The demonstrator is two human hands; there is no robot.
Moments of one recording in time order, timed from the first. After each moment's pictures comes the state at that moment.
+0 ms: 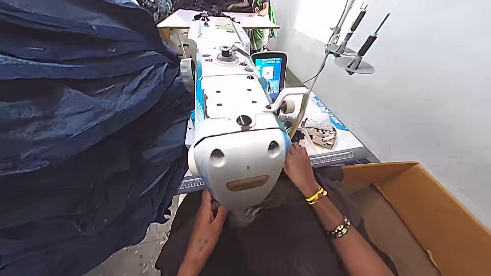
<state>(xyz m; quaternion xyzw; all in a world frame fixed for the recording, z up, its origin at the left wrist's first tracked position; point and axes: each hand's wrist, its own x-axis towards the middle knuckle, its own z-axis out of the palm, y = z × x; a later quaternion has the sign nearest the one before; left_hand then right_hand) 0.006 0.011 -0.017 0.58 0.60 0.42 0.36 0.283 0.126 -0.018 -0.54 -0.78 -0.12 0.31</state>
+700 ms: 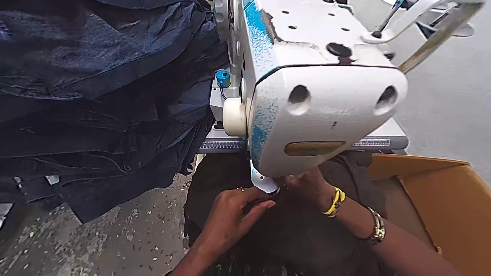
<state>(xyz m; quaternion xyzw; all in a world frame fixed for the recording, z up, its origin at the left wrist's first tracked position) -0.002 -0.027 -0.002 0.77 0.42 0.41 0.26 0.204 0.052 0.020 -0.26 -0.87 -0.16 0.38</state>
